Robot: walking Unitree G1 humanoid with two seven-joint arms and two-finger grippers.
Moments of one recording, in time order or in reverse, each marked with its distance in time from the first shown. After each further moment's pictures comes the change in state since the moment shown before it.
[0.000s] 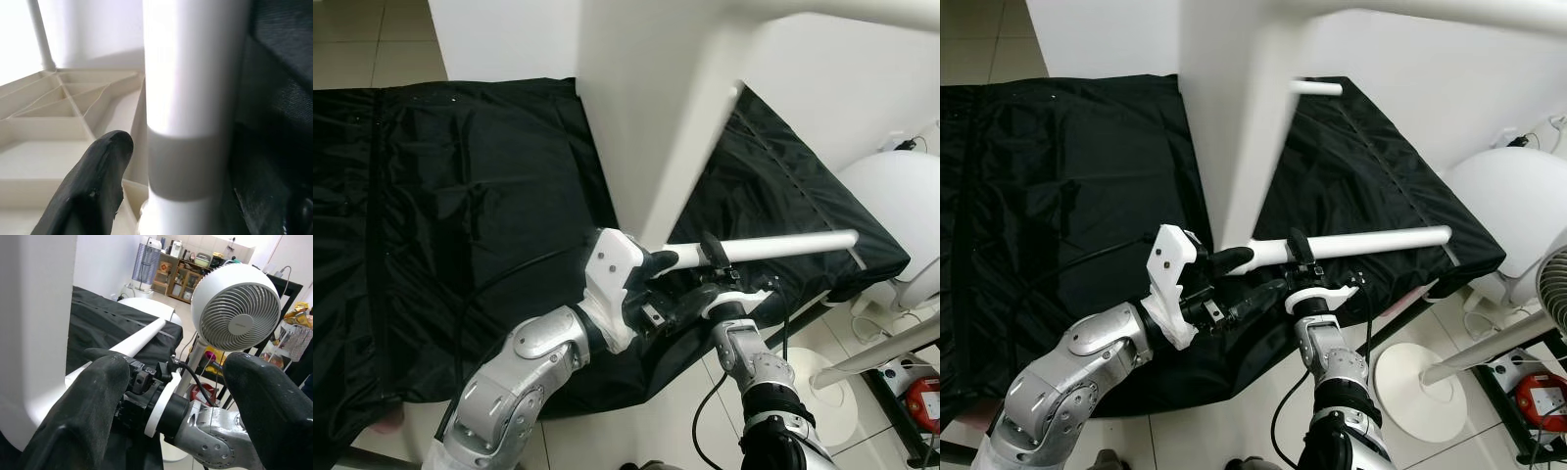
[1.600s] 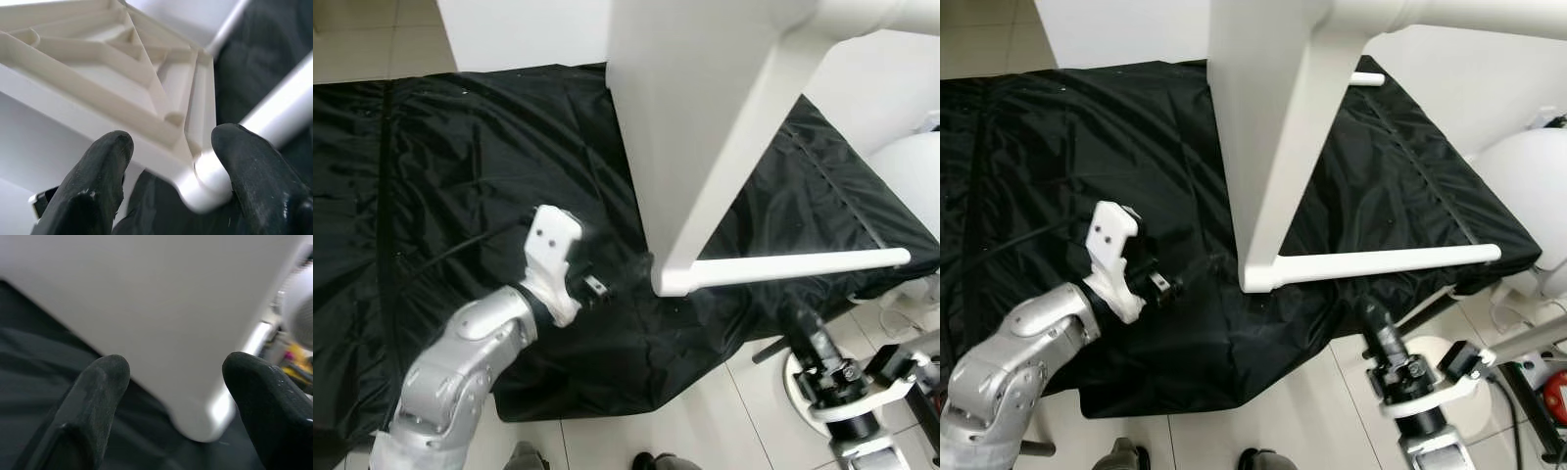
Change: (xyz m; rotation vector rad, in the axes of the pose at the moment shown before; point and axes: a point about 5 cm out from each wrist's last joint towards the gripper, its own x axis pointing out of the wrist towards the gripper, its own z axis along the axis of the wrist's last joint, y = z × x) left arm -0.043 0.057 0.024 0.122 0.009 0.266; right arm -0.138 0.087 0.056 -0.613 0.079 0.282
